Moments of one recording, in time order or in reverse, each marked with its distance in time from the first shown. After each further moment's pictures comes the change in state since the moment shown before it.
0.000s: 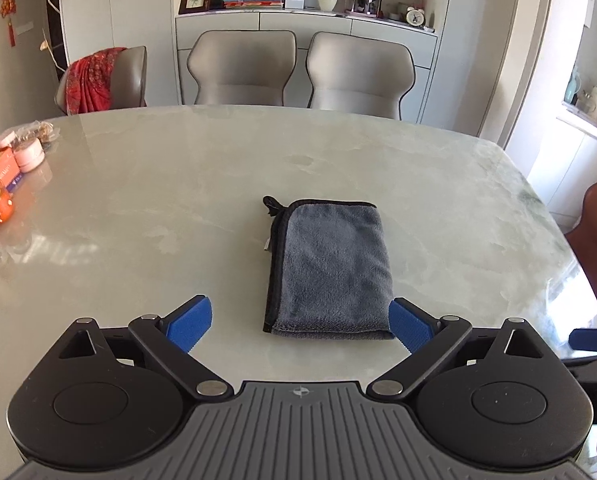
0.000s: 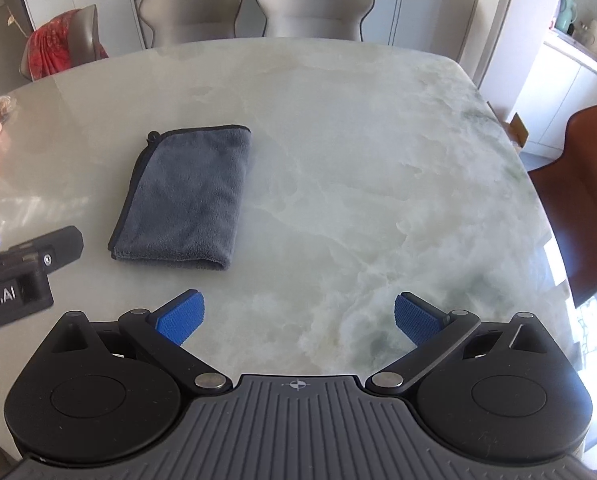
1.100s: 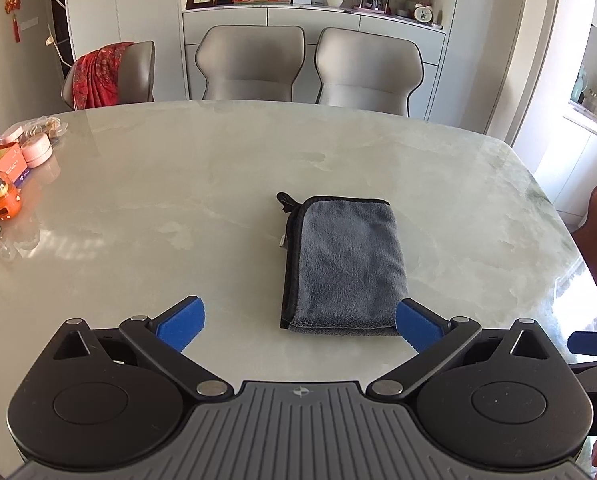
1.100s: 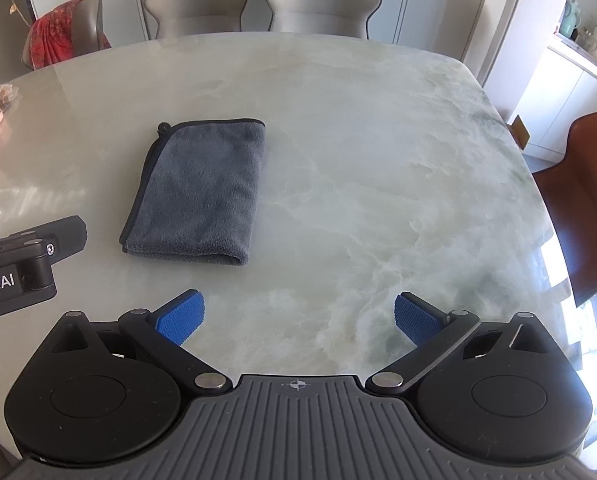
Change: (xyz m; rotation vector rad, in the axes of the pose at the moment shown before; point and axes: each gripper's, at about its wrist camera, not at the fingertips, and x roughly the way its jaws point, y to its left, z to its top) left arm -0.006 0.012 -0.002 0.004 0.015 0.031; right arm 0.001 0.015 0.000 -0.019 0.019 -0.004
